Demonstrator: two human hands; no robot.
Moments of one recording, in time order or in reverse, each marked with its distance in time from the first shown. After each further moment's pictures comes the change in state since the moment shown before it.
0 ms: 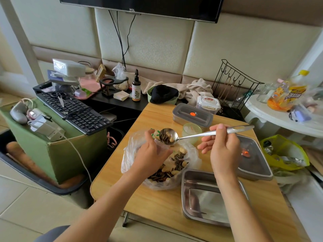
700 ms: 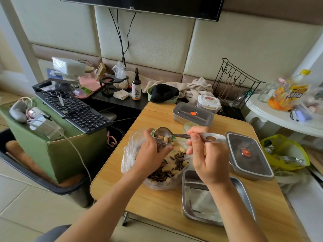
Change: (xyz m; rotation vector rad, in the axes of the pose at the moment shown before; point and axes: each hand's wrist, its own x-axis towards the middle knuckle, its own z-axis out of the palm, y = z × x) left_hand 0.008 -0.005 0.007 0.033 0.045 -0.043; right_hand -0.019 -0.011 0.011 -0.232 -0.202 -0.752
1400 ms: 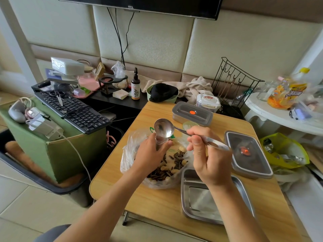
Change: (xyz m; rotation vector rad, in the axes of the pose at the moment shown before) left_hand 0.000 0.010 -0.003 0.127 0.045 -0.001; right_hand -0.001 -0.002 -0.005 -0.023 0.046 -0.084
